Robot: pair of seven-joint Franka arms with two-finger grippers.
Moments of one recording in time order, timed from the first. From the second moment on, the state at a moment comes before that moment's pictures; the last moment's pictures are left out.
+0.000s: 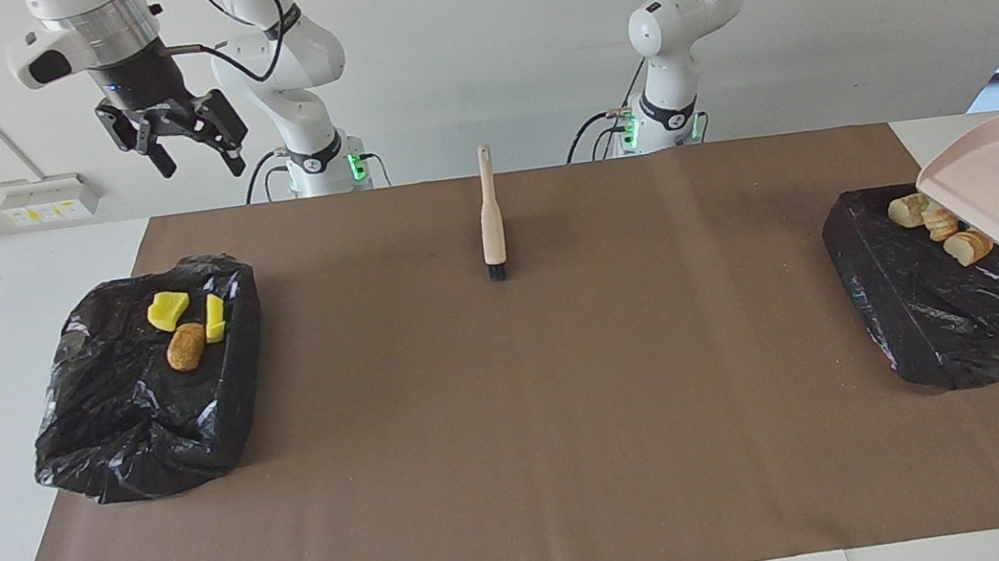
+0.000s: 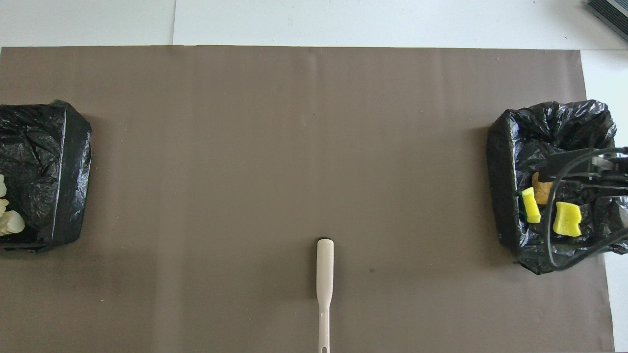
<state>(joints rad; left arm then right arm) 0.36 0.00 -0.04 -1.74 0.69 1.90 1.45 -0.03 -0.14 0.01 -1.56 0.07 1.49 0.25</state>
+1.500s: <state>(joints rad) -0.45 0.27 -0.06 -1.60 0.07 1.78 -0.21 0.07 -0.18 -0.02 -1.66 0.02 1.49 0.17</state>
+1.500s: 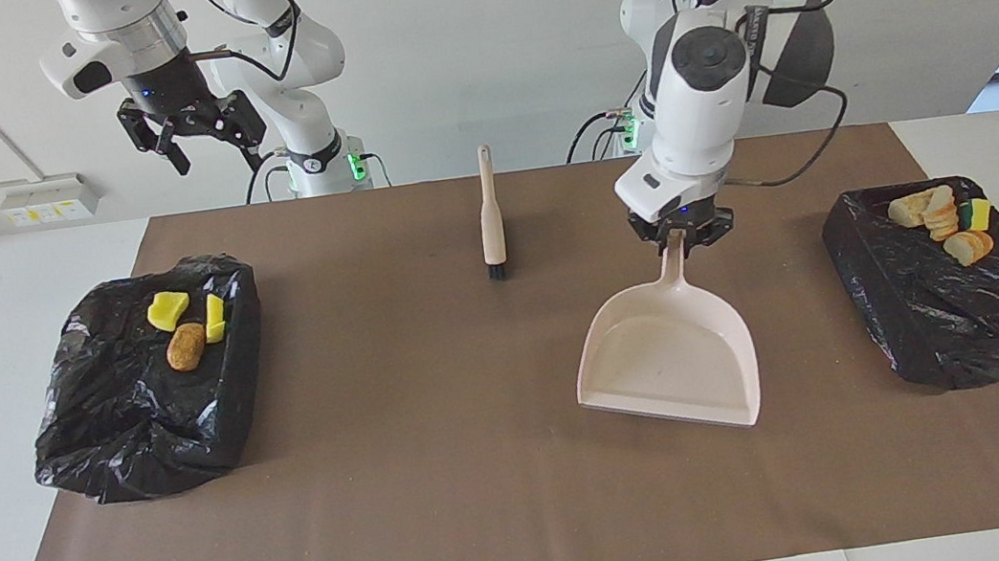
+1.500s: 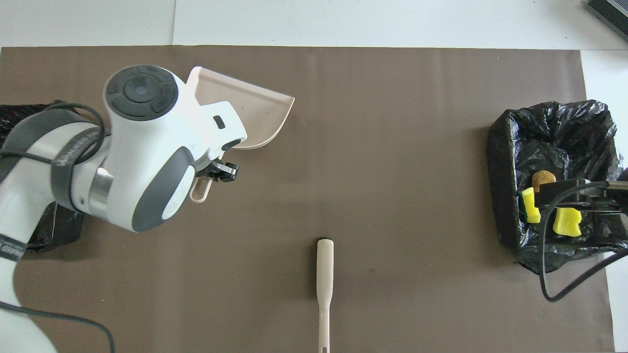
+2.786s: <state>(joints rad) -0.64 0.58 -0.06 -1.41 -0.02 2.00 -0.56 0.09 -0.15 -0.08 -1.64 0.02 1.45 0.13</state>
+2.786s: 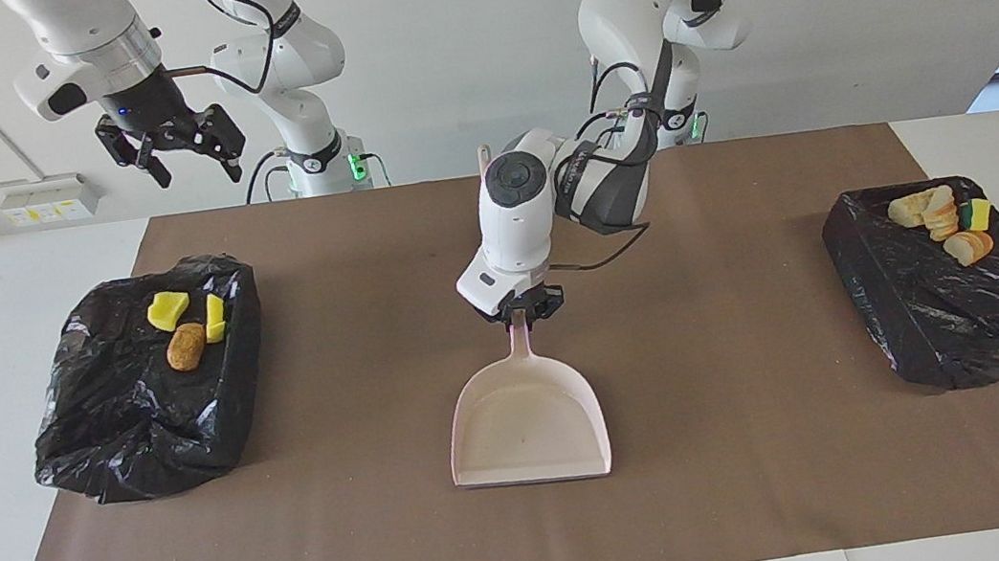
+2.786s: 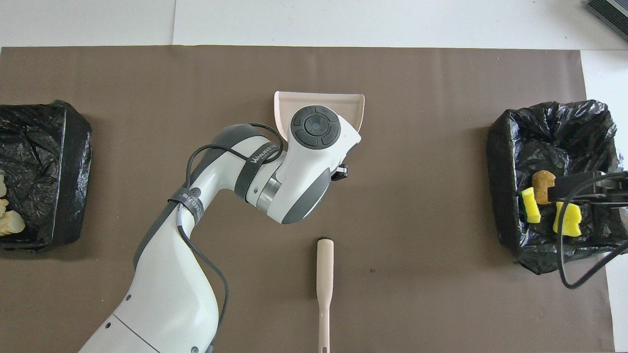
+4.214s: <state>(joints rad) -0.34 0.19 0.01 -1.50 -0.02 1.81 -0.16 0.08 -0.15 -0.08 -1.64 0.02 1.45 0.13</state>
